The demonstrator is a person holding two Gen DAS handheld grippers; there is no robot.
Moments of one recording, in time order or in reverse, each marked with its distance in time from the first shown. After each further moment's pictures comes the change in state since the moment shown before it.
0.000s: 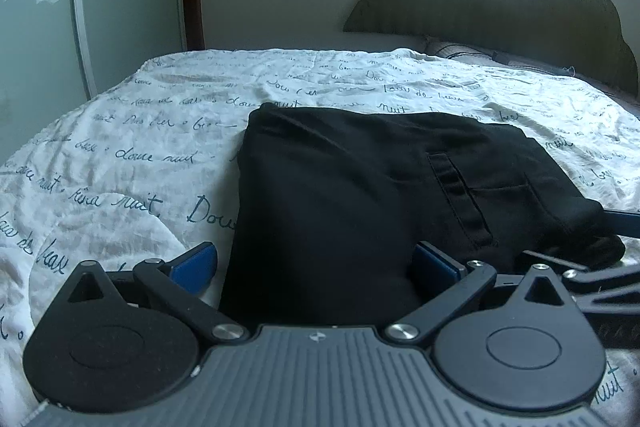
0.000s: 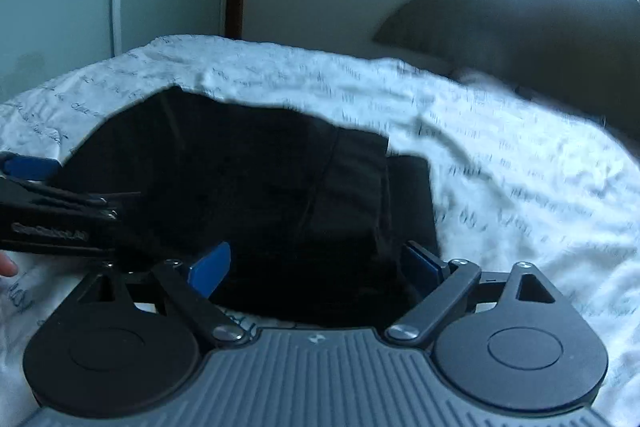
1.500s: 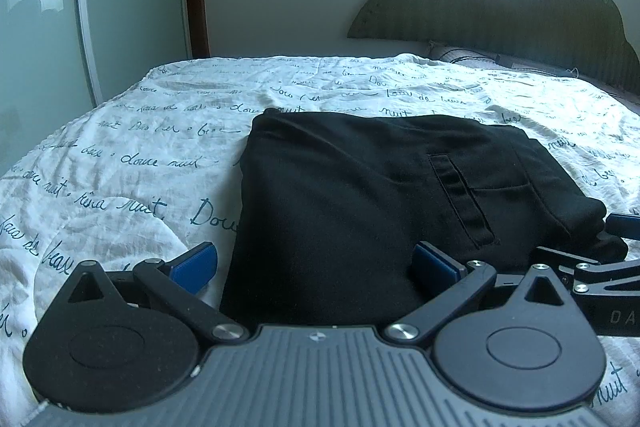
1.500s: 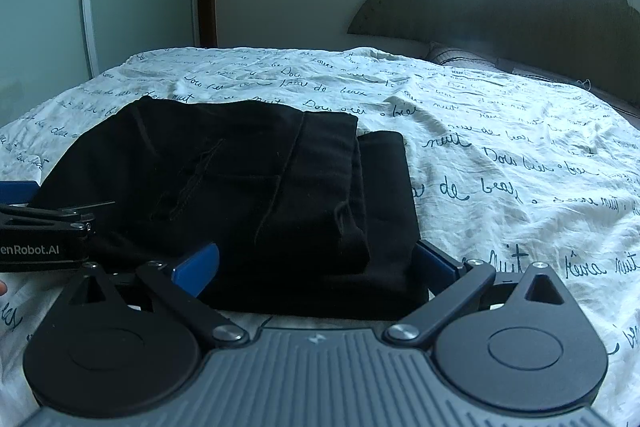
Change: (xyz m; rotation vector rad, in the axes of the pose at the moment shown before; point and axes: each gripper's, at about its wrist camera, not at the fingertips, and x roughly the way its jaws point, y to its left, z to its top) left arm -0.002 -0.004 -0.005 0.007 -0.022 0.017; right arm -0.004 -0.013 -0.007 0.096 -0.002 -0.023
